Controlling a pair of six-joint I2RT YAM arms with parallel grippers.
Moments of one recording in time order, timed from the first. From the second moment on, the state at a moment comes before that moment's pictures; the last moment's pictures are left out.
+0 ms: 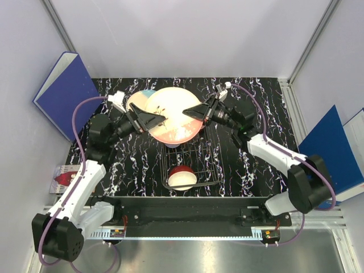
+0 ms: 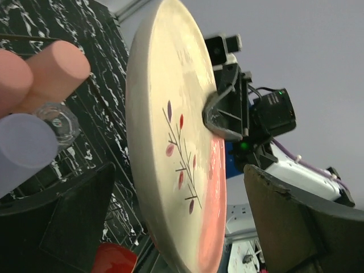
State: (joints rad) left arm -0.21 0.95 0.72 0.26 0.70 -1.03; right arm 0.50 1.42 0.91 0.63 -0.62 1.31
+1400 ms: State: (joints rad) left arm 0.02 0.86 0.78 -0.38 0.20 -0.91; right arm 0.51 0.73 0.99 -0.32 -0.07 0.78
